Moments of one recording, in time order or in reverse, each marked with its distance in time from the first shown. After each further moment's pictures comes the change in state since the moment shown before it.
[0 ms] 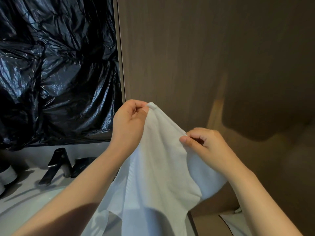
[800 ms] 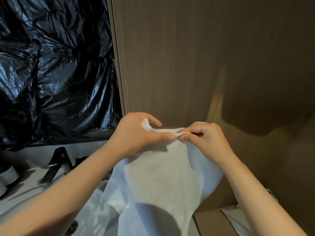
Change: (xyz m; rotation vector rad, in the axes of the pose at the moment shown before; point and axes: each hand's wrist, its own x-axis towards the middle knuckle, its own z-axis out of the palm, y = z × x) left_hand -0.007 0.003 -0.003 0.438 -0.388 -0.084; right_hand 0.008 0.010 0.005 0.160 0.143 -0.003
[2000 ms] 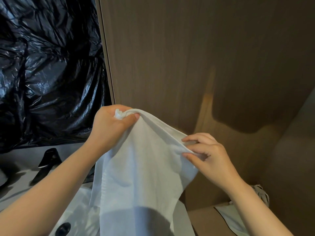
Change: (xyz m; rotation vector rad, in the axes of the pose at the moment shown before) left_hand 0.009 -0.020 -0.008 -0.273 0.298 0.101; right_hand -0.056 0.024 -0.006 -0.167 0.020 -0.086
